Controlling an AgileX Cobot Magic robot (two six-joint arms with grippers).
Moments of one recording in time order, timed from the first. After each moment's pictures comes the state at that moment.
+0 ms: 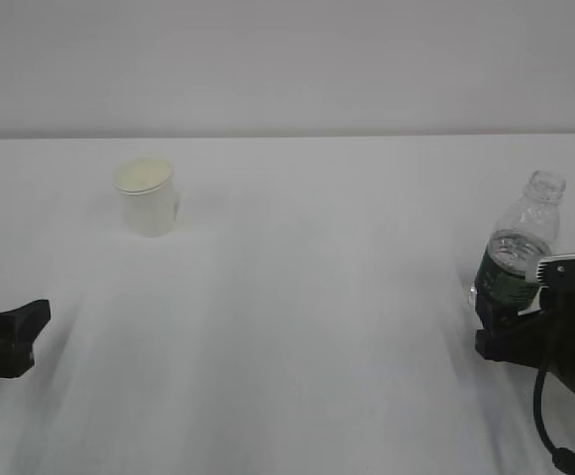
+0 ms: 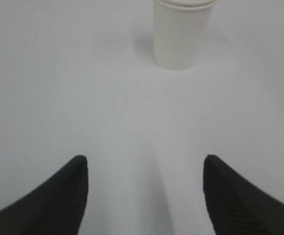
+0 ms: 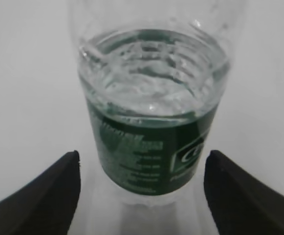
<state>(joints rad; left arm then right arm) -0.18 1.78 -0.15 0.00 -1.15 -0.08 0.24 2.00 -0.31 0.19 -1.15 -0.03</state>
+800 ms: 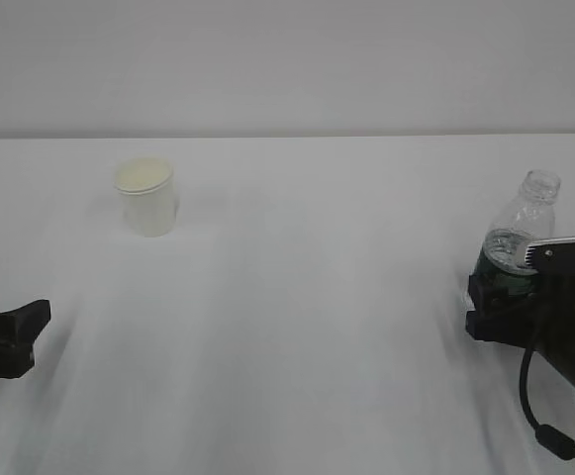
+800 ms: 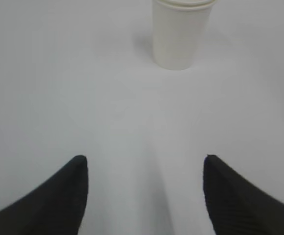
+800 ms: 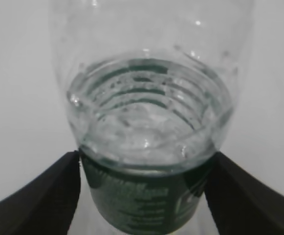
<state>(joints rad) -0.18 1.78 -0.15 0.00 -1.15 -0.08 0.24 2.02 -0.37 0.20 -1.15 -0.05</state>
